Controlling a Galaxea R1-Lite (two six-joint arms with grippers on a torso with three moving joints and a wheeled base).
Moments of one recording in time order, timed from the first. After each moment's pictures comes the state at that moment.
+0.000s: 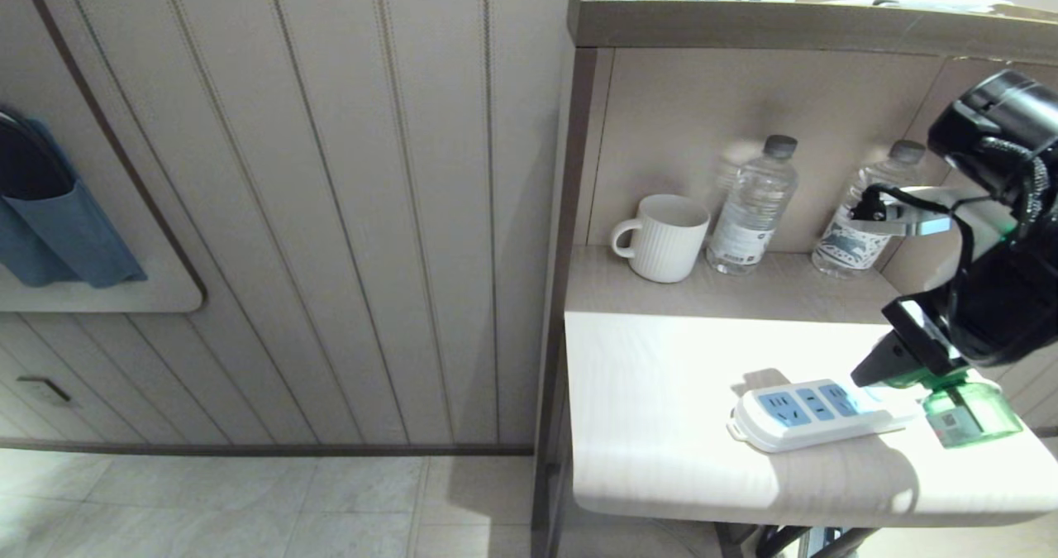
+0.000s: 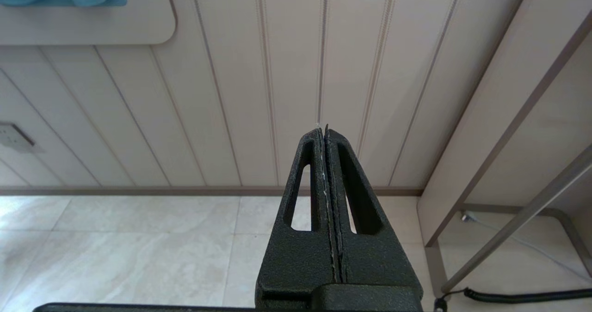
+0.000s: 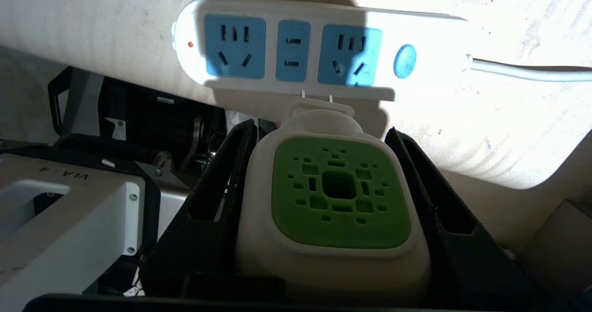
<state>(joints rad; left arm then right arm) -0.01 0.00 -0.01 0.03 -0.01 0.02 0.22 1.60 -1.68 1.22 -0.03 0.03</state>
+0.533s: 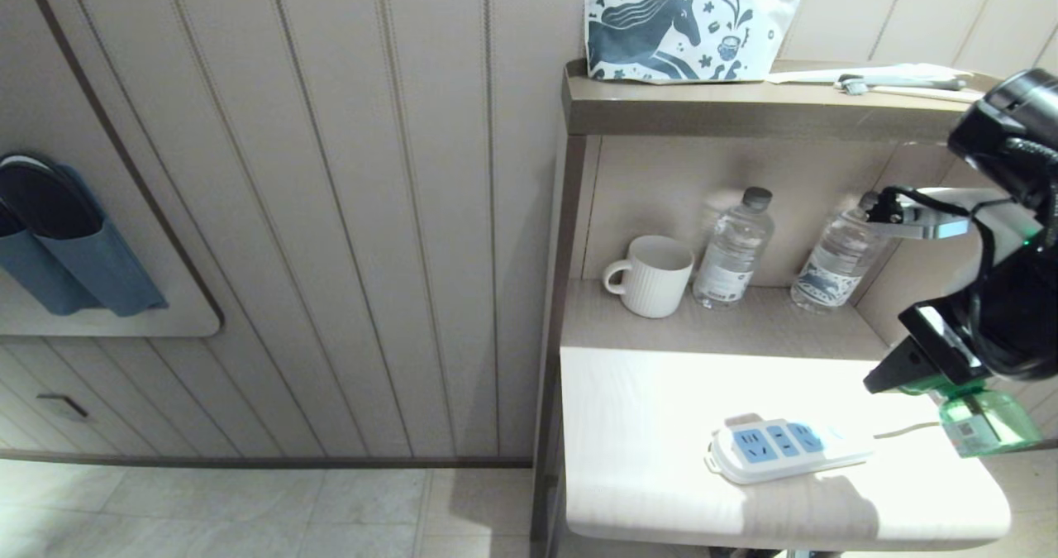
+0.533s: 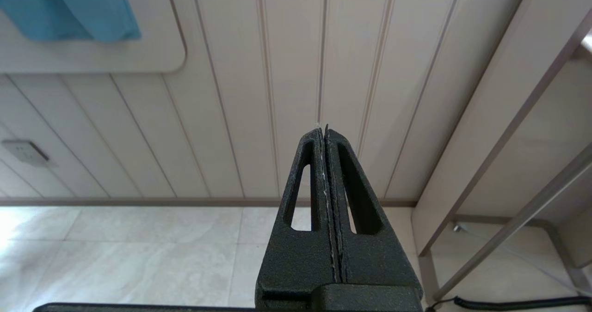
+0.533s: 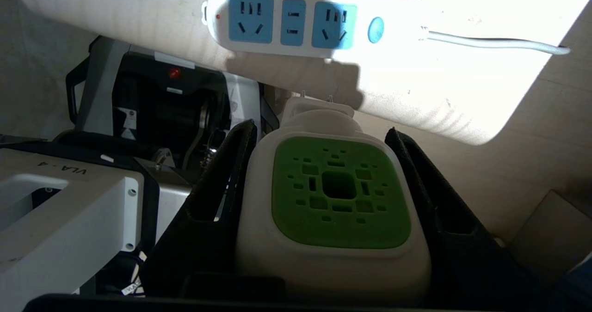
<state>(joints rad) -0.01 0.00 -0.01 0.03 -0.01 0.02 0.22 1.57 -1.65 1.21 -0.03 0.03</state>
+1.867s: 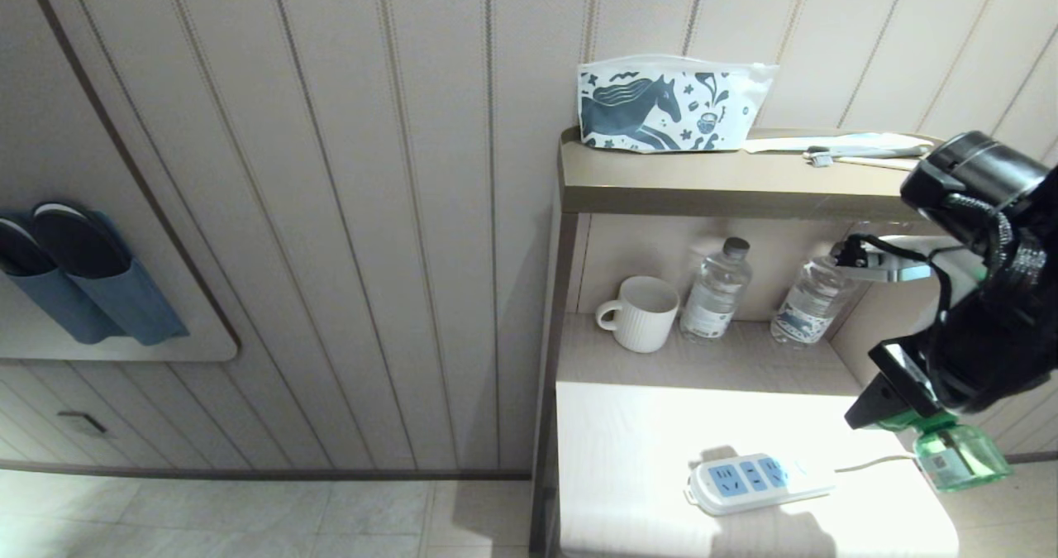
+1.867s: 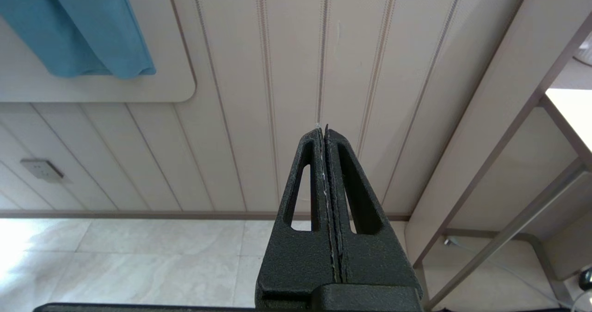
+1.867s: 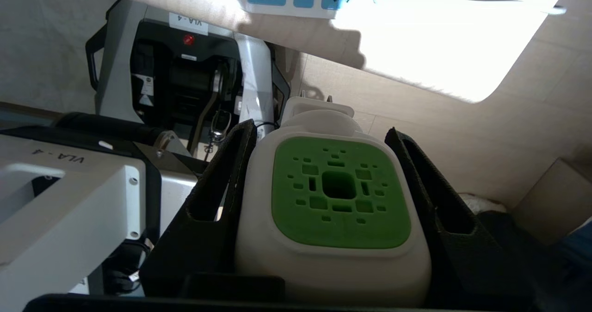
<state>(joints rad) -0.01 0.00 -0.01 0.02 -0.01 0.02 0.21 1.60 -1.52 1.15 0.00 0.05</state>
